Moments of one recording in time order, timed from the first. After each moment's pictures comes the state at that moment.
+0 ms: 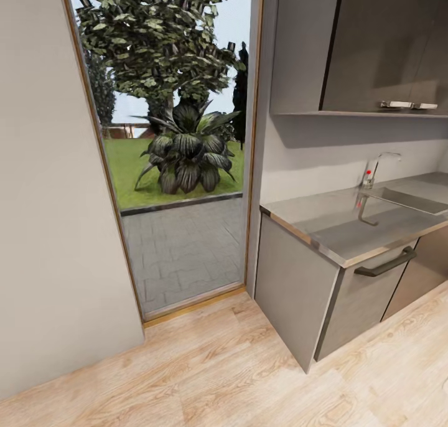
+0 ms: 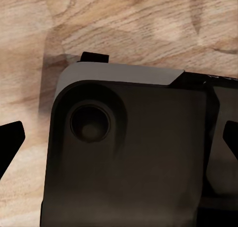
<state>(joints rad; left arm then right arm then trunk) 0.00 -0.02 0.01 -0.16 0.14 -0.05 0.01 0.00 0.00 0.01 0.00 0.01 0.00 0.00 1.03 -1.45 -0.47</state>
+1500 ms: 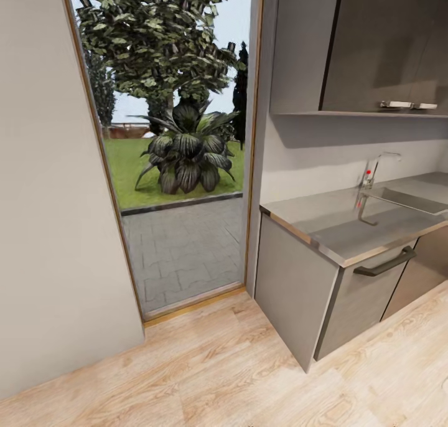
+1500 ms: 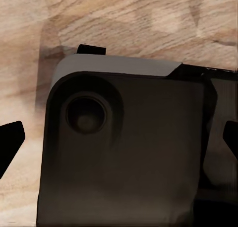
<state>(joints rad) 0.00 -0.03 0.01 -0.15 0.14 -0.04 0.00 0.00 0.00 0.00 0.00 0.00 -0.03 -0.01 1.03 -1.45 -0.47</state>
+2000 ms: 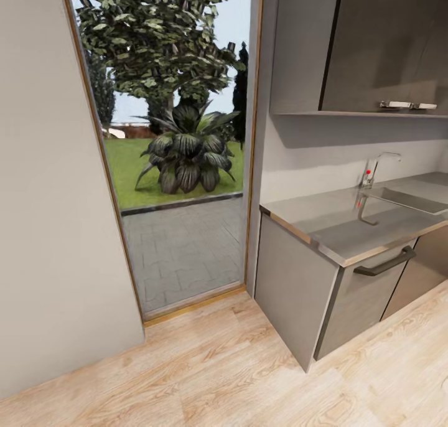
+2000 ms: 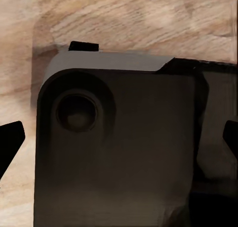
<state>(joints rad) 0.00 -0.04 -0.01 -0.17 0.12 0.01 0.00 0.00 0.00 0.00 -0.01 0.00 -0.03 -0.01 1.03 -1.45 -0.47</state>
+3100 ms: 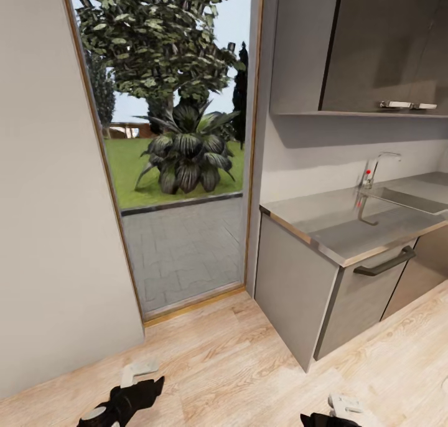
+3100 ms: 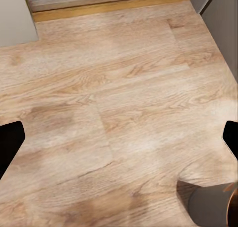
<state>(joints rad) 0.00 -0.02 -0.01 -1.37 0.19 0.55 0.08 0.00 0.01 -0.18 -1.21 -0.01 0.63 0.17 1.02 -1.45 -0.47</state>
